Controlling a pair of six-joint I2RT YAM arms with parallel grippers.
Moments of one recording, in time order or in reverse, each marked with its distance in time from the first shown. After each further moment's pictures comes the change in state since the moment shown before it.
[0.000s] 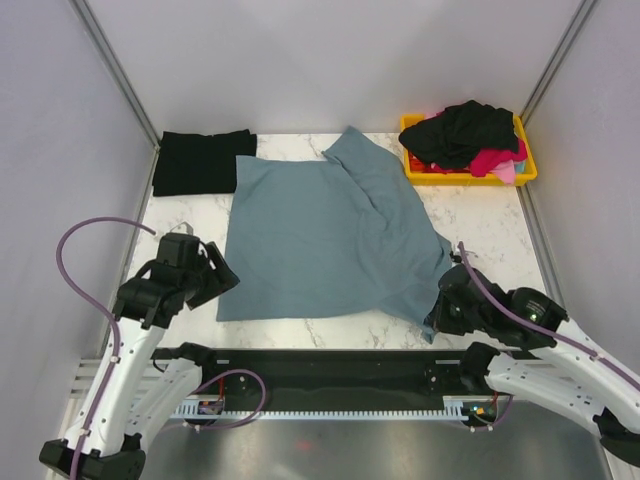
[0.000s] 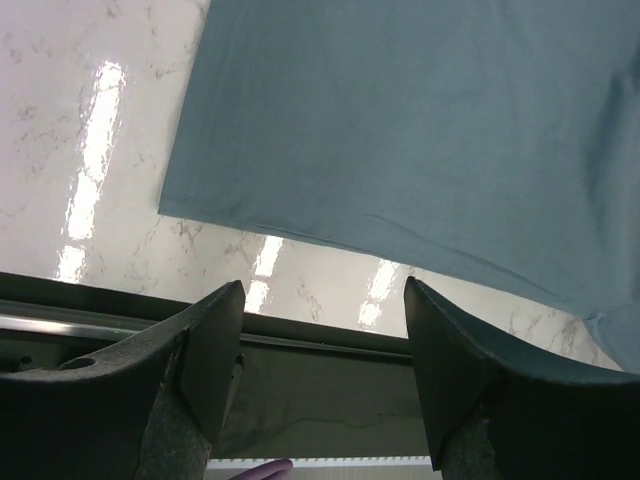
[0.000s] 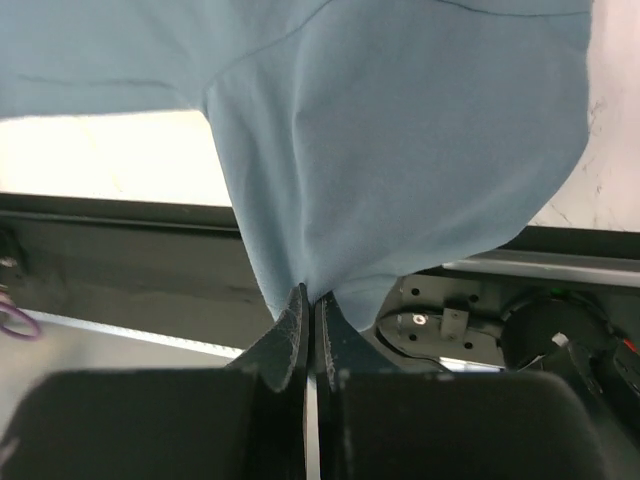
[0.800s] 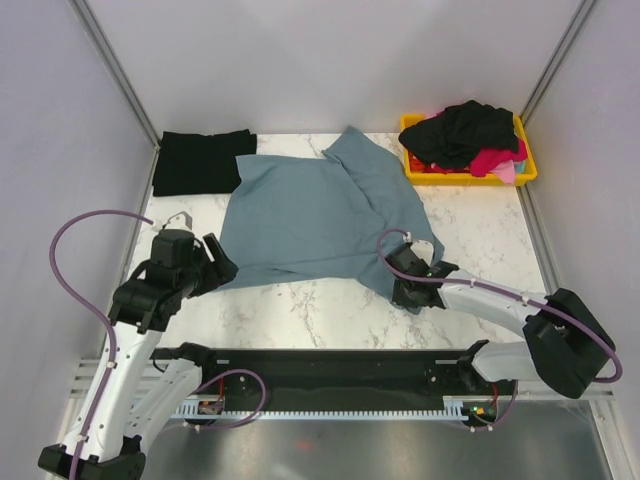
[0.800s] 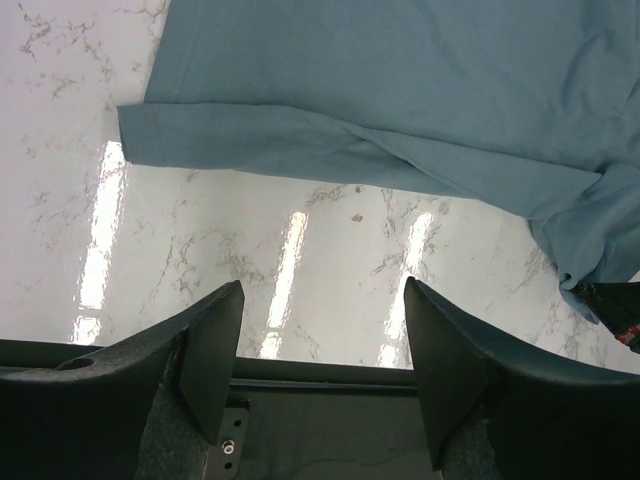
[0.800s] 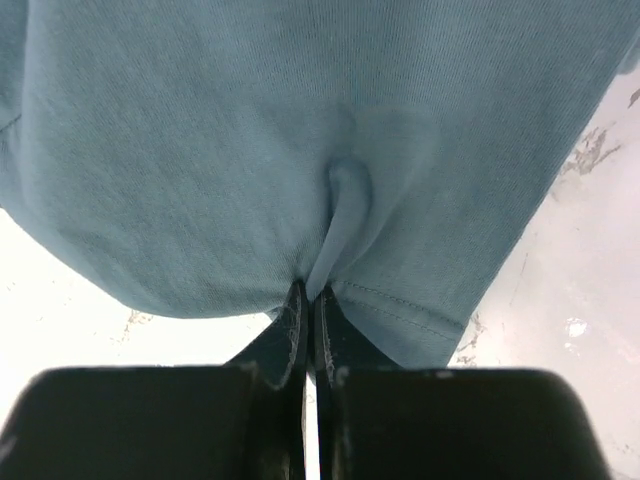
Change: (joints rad) left arm 0.000 -0.016 0.012 0.093 -0.018 0.087; right arm -0.184 0.644 -0.273 0.745 0.074 -0.152
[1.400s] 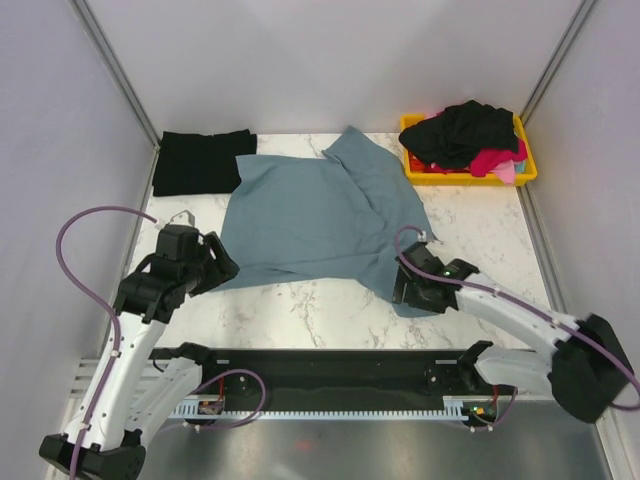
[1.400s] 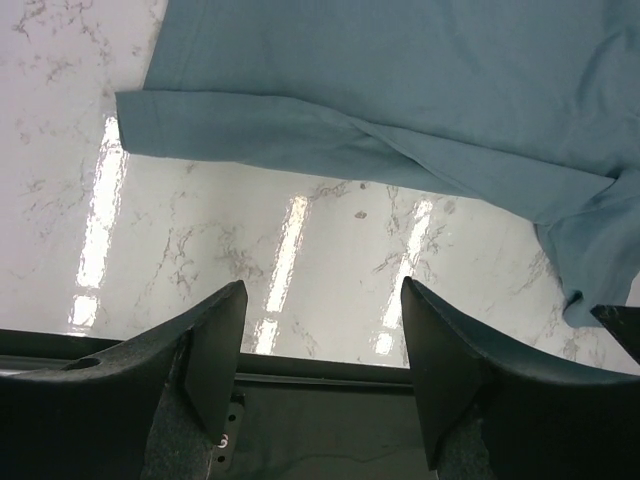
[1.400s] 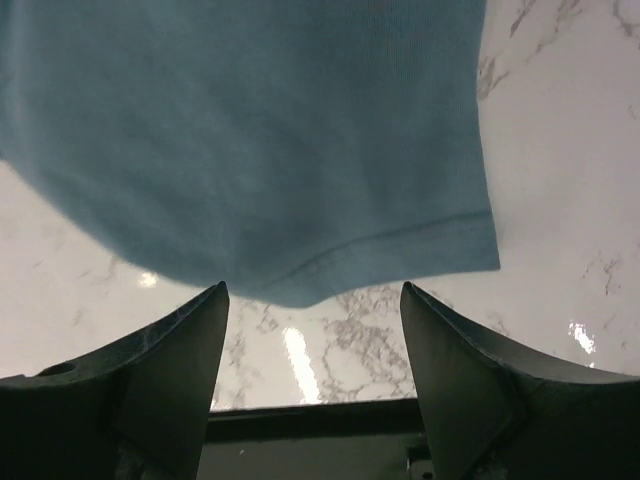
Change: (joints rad) left arm 0.000 0.049 0.003 -0.002 -0.001 -0.033; right arm -0.048 -0.244 0.040 -0.261 -0.041 0.032
